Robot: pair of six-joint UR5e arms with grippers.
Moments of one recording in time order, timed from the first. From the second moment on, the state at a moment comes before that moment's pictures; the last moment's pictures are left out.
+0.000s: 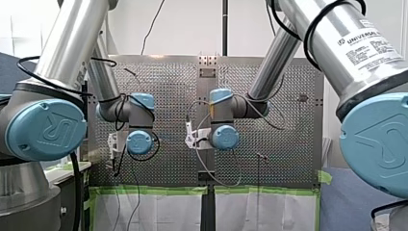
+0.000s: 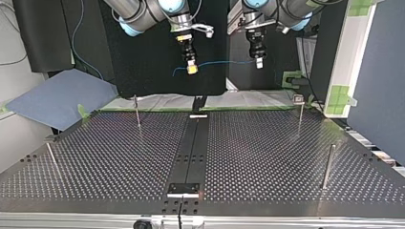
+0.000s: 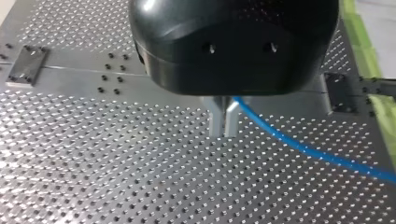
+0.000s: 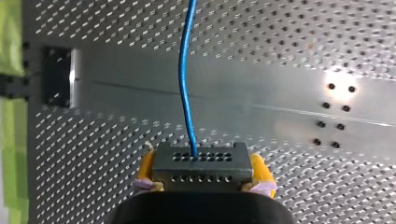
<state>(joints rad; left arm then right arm) -0.48 -1.89 -2.41 -2.05 -2.23 -1.66 2.45 -1.02 1.88 -0.76 1.84 1.51</state>
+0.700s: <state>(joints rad) -0.43 -1.71 -2.25 -2.23 -2.34 -1.79 2.45 -1.19 1.75 -0.62 1.76 1.54</state>
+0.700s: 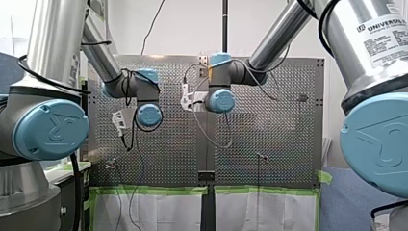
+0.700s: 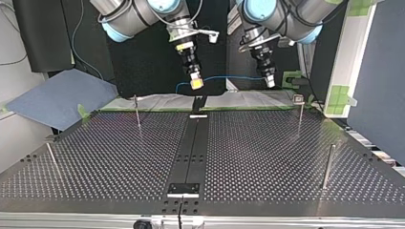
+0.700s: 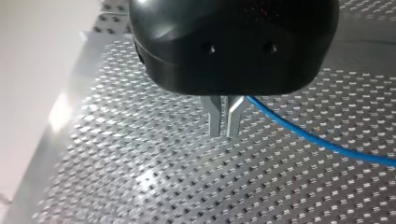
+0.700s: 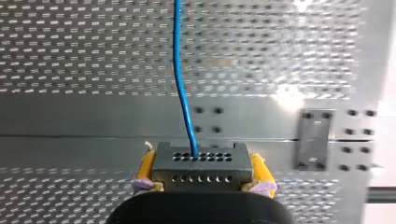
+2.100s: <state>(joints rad) -0.30 -1.34 -1.90 -2.59 -2.37 -1.93 2.46 -1.27 1.46 -0.42 1.62 1.50</state>
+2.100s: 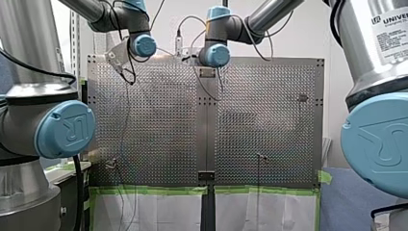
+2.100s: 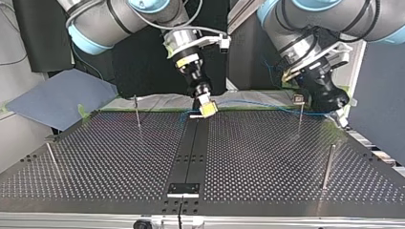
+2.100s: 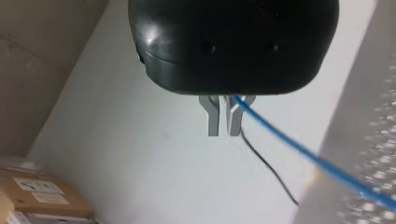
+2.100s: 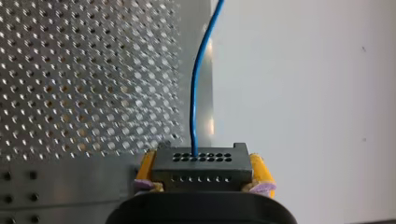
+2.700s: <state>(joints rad) -0.15 -1.26 -1.87 -2.75 -2.23 -1.95 2.47 -1.18 1.32 -0.38 1.59 1.51</state>
